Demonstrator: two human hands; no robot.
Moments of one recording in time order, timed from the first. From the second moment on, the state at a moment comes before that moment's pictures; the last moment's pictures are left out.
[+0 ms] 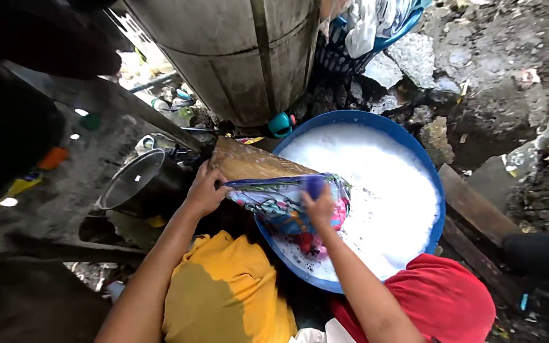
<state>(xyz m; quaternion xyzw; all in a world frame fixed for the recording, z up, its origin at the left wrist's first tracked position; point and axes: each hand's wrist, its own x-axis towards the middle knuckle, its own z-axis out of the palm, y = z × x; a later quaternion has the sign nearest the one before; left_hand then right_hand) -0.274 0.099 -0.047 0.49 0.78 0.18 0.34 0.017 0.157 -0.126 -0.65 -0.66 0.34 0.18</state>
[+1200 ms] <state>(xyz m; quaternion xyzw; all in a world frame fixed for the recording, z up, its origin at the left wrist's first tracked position) -0.271 0.102 -0.042 0.48 0.79 0.14 0.35 -0.061 0.134 -0.097 -0.62 -0.64 0.37 0.26</state>
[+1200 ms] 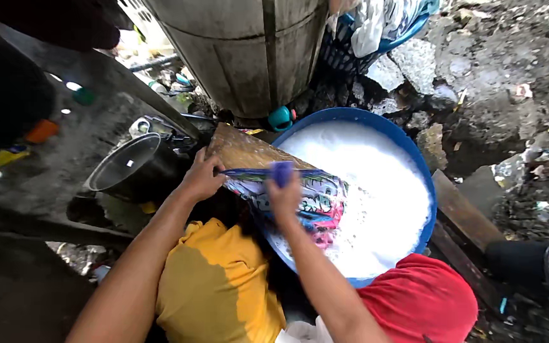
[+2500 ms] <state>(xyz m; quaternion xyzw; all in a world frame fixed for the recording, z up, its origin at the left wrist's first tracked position) -0.270 0.103 -0.043 0.49 0.79 0.14 0.34 0.086 0.216 -0.142 -0.80 -0.47 0.31 0.20</state>
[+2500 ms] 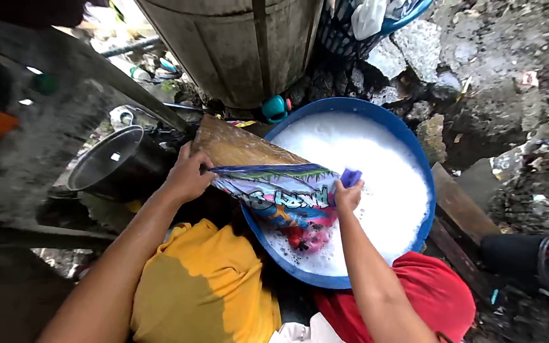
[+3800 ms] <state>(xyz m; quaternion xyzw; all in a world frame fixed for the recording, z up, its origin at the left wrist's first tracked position) -0.272 0.102 -0.043 0.48 0.79 0.14 0.34 -0.002 0.146 -0.119 -0.62 -0.67 0.36 0.19</state>
